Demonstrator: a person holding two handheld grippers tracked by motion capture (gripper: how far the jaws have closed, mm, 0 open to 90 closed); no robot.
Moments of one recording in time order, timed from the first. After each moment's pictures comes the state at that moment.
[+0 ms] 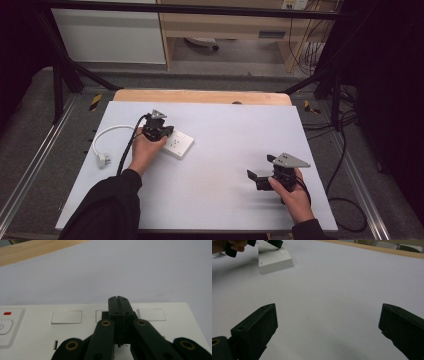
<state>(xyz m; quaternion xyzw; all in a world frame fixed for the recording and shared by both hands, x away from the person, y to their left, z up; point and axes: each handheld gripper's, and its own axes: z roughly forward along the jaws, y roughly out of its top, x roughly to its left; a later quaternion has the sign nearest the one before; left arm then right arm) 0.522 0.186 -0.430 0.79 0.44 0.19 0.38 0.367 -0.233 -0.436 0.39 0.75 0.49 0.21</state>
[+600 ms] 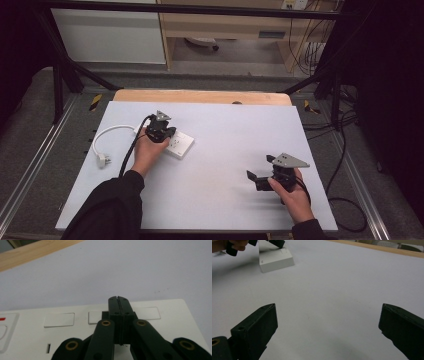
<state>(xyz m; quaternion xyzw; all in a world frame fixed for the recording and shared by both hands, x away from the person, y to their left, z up) 0.519 0.175 -0.431 0.81 0.42 0.21 0.36 0.367 -0.232 -0.436 0.39 0.76 0.49 0.20</state>
